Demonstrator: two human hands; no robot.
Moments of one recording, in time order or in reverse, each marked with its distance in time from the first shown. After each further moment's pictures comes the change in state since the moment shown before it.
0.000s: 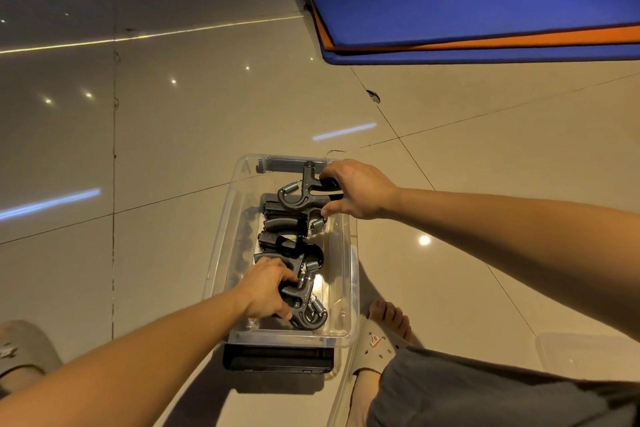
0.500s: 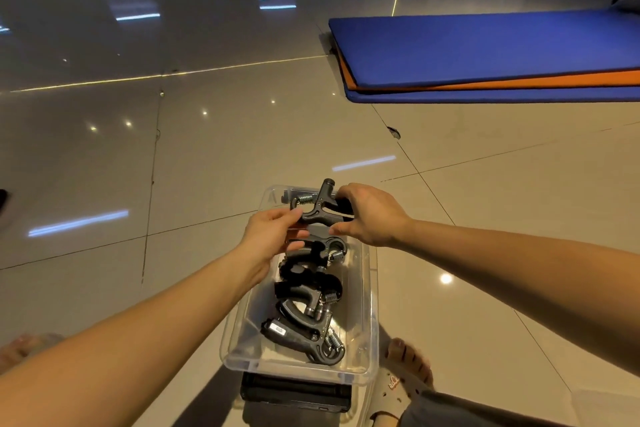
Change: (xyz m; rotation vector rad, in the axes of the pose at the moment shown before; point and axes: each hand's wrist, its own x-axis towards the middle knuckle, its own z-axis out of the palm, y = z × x) left_hand -0.019 0.039 -0.124 -1.371 0.474 -0.189; right_hand 0.006 -0.024 -0.012 0.040 0.127 0.029
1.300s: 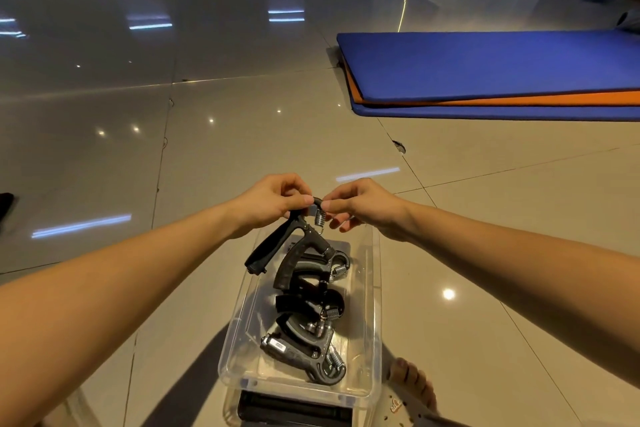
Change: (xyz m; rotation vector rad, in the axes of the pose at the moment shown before) left_hand 0.017 0.079 -0.022 0.612 -0.344 0.348; right_hand 0.029 -0.007 -0.028 0.941 -0.255 0.203
